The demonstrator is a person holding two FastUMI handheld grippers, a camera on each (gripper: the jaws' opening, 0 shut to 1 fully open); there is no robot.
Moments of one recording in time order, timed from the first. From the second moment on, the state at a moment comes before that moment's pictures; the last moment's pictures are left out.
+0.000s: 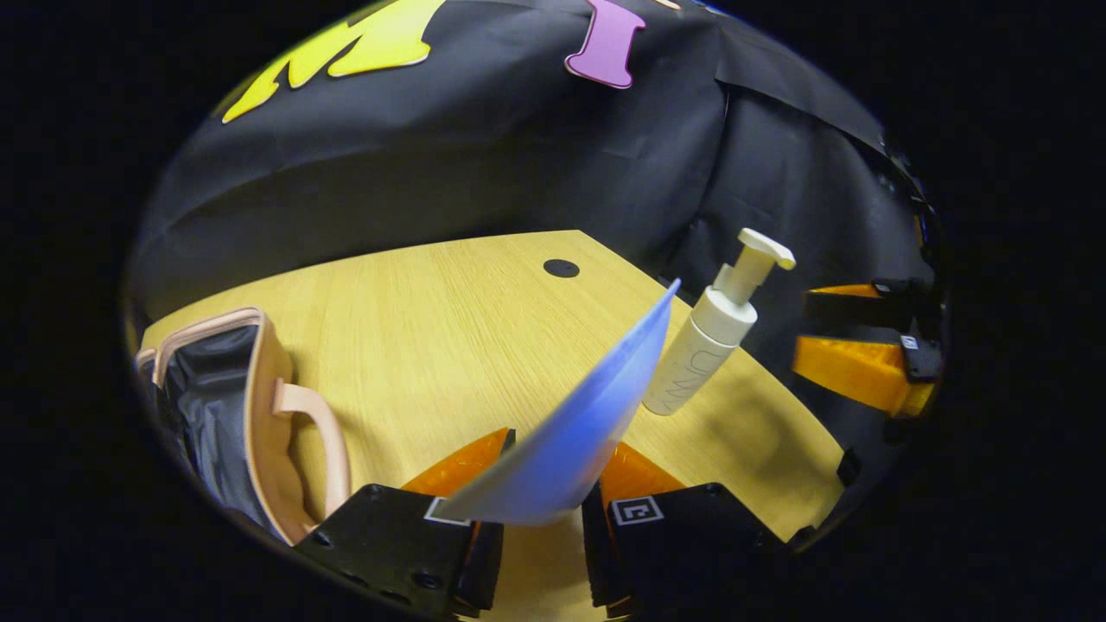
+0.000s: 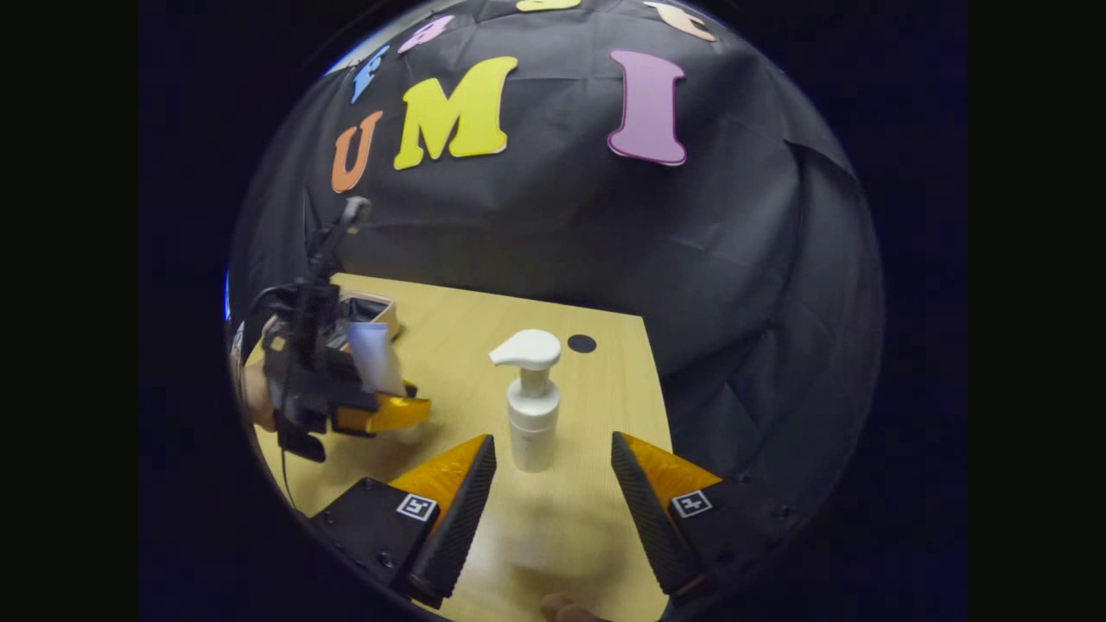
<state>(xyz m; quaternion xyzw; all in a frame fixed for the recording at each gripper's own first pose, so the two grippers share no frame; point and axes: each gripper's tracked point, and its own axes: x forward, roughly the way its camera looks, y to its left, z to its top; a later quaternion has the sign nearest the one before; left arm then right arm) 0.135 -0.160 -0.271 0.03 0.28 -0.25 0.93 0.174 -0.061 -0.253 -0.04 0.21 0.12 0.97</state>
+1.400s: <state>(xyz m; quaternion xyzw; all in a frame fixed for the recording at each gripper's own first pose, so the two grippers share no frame) 0.015 0.115 -0.185 0.01 0.29 -0.03 0.96 0.119 0.055 -0.249 -0.01 0.23 0.13 0.96</state>
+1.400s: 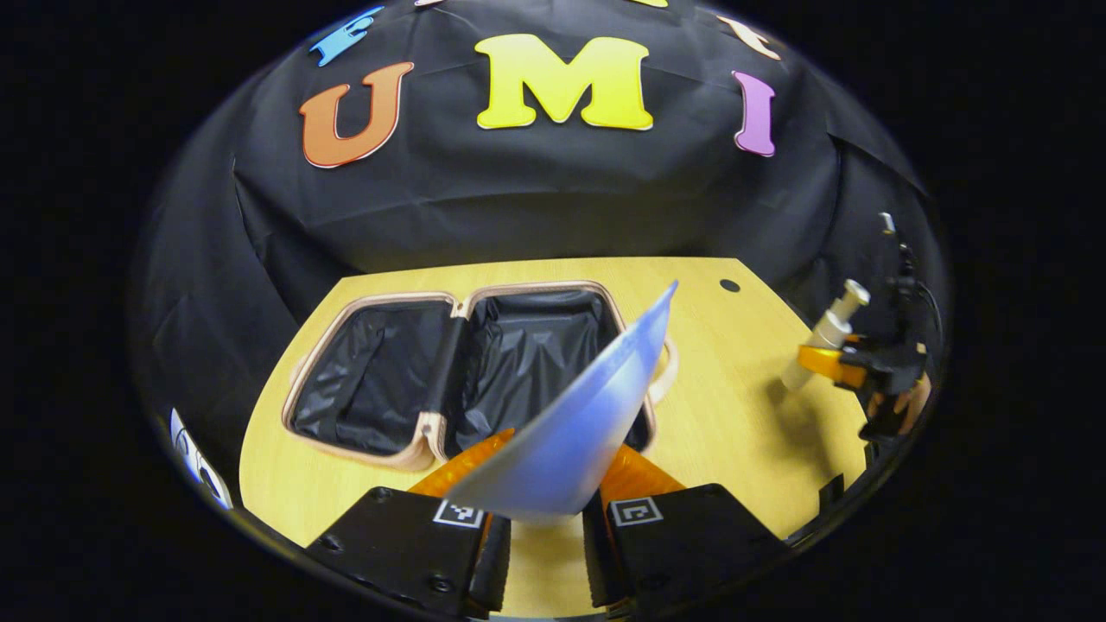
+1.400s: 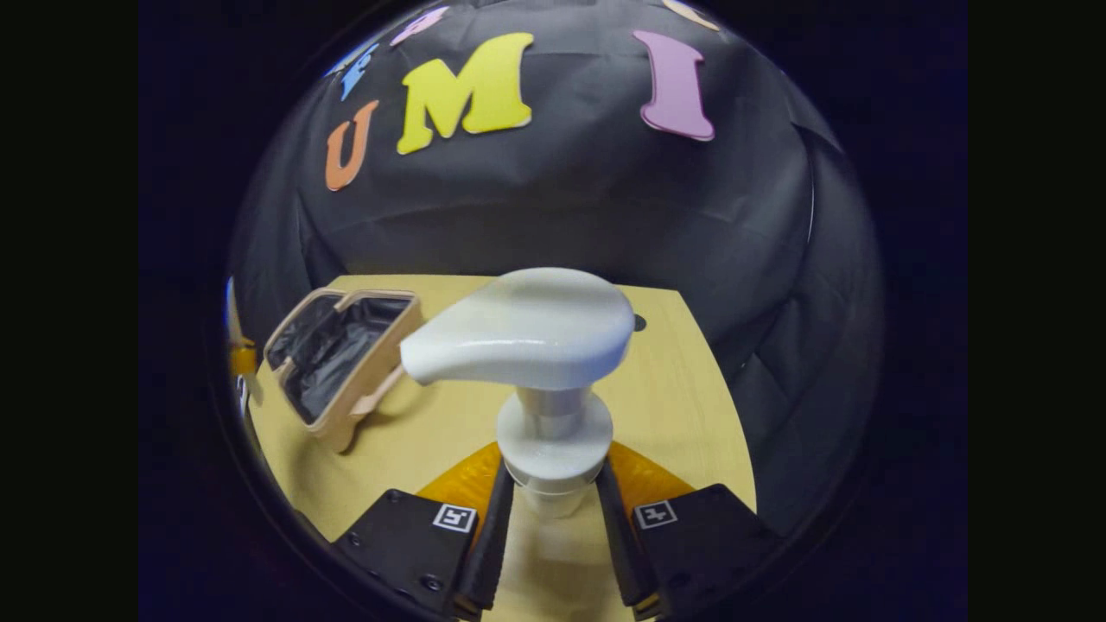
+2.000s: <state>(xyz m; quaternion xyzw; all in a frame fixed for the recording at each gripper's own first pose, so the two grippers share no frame) 0.105 0.117 -0.274 0.02 0.41 -0.09 0.91 0.022 0.143 -0.187 0.02 0.22 0.15 0.96</state>
